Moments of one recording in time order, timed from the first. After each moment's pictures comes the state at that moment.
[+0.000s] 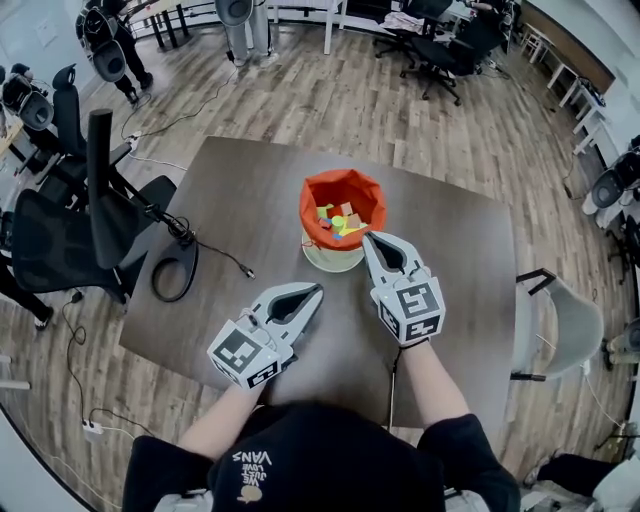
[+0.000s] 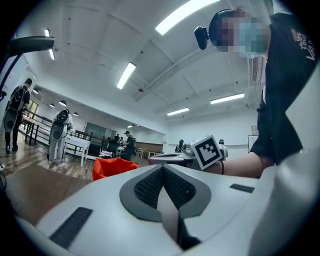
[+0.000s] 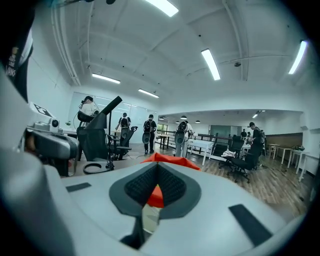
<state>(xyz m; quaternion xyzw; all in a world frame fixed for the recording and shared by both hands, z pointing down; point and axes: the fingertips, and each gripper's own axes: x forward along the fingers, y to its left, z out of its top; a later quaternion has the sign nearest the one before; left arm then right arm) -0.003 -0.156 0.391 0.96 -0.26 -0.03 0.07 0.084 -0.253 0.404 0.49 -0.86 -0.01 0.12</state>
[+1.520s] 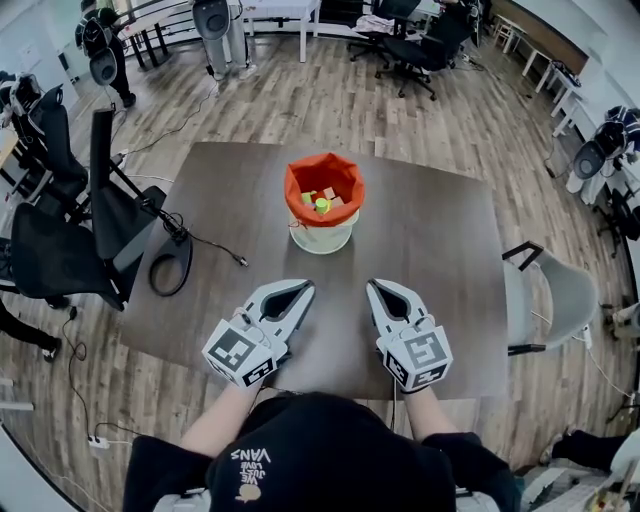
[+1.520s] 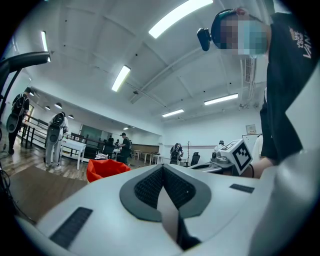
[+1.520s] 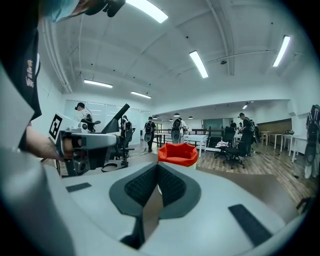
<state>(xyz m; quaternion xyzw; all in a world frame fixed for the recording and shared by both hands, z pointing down) -0.005 -0.090 0.379 0.97 -0.24 -0.03 0.06 0.098 -0.091 0.414 0.52 -0.85 0.04 0.09</state>
